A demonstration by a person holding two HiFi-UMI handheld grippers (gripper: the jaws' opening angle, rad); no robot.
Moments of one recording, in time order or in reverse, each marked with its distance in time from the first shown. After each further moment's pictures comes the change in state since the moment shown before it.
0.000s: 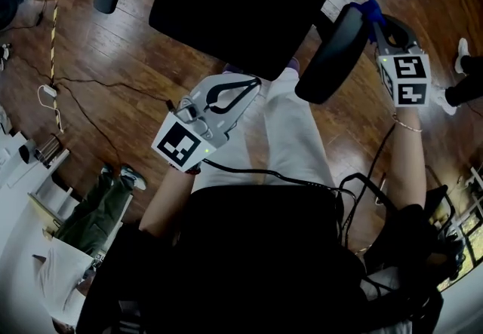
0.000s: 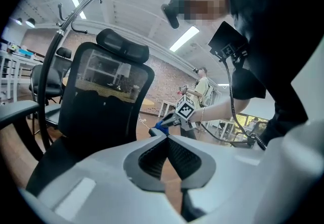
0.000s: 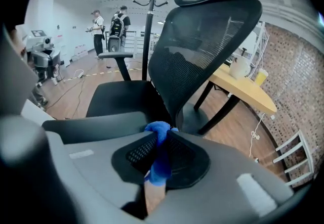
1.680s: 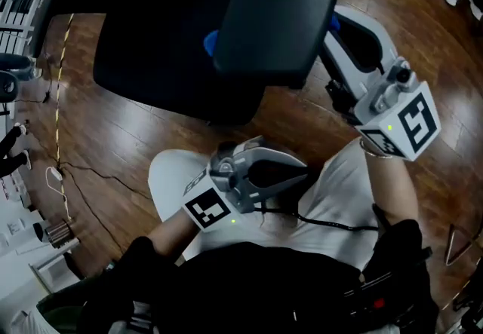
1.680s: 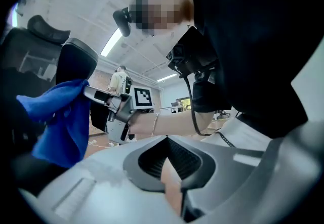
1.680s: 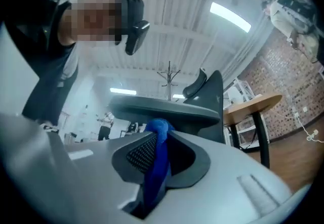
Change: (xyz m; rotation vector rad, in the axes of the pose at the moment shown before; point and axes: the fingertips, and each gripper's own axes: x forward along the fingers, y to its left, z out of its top) left arm 0.091 -0.138 -0.334 0.509 -0.050 -0.565; right arm -0.015 0.156 -0.092 0.193 -1.275 0.168
